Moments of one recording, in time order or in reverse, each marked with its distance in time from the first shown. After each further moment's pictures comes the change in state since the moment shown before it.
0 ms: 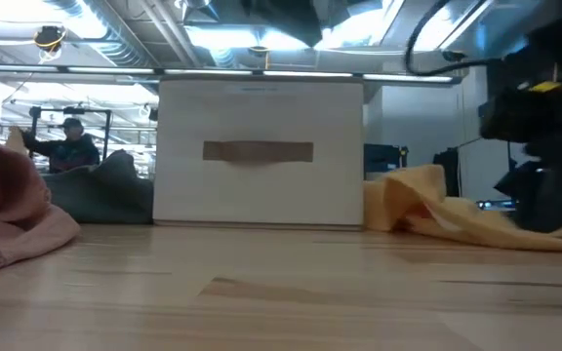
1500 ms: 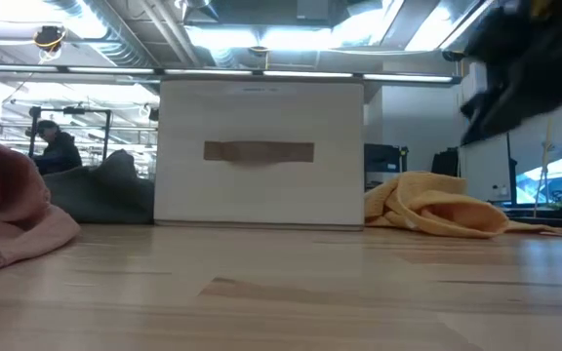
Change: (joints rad) left arm -0.039 -0.046 0.061 0.068 0.087 0.230; right arm -0.226 -0.382 0.129 -0.349 -0.009 -0.456
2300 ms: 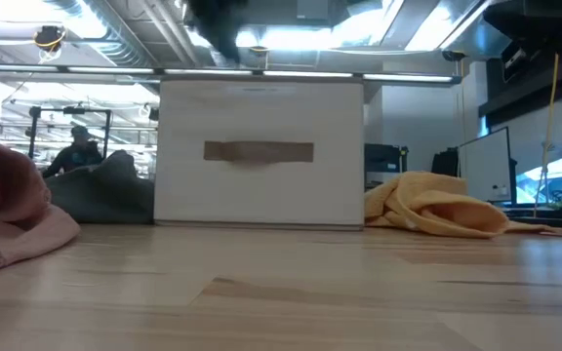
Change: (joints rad) left arm 0.789 -0.258 0.004 -0.150 -0.055 0.202; right arm -0.001 -0.816 -0.209 0.252 0.122 -0.005
